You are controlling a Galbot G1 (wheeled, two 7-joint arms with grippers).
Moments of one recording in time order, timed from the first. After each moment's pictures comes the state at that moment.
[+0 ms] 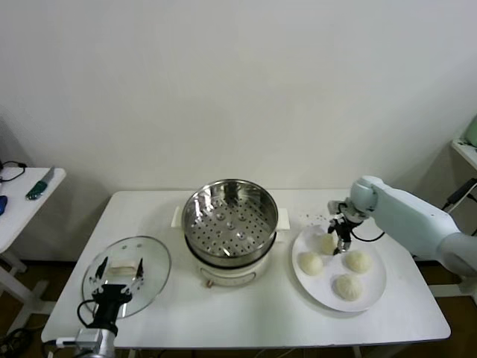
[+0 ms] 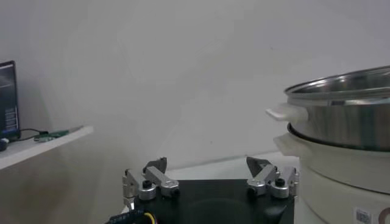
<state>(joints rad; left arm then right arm) 1.61 -1.38 -0.70 -1.89 -0.06 -0.12 -0.02 0.10 0.92 -0.99 0.84 0.03 -0.12 -1.11</state>
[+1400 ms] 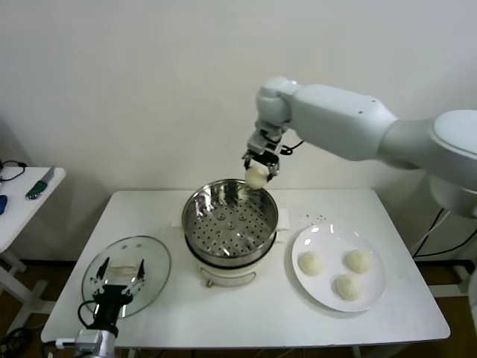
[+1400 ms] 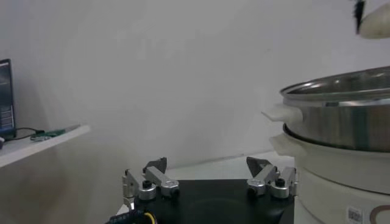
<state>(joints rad) 1.63 -1.37 -0.69 -1.91 -0.07 -0.12 -0.02 0.66 1.39 -1.33 0.91 0.01 0.40 -1.18</state>
